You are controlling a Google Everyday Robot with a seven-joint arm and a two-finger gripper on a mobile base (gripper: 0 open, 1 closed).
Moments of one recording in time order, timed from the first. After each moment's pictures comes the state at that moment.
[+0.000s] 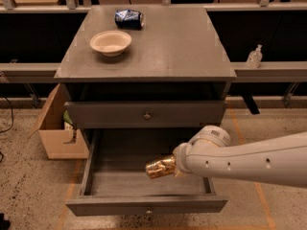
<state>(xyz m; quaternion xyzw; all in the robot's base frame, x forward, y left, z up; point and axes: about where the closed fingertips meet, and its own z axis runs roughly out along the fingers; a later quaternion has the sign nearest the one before) 0.520 -0.092 0.550 -0.70 0.68 -0.08 0.21</state>
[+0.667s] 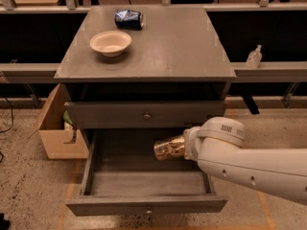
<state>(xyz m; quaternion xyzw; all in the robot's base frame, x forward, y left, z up) 0.539 -0.125 0.650 -0.68 0.66 -0.20 0.26</state>
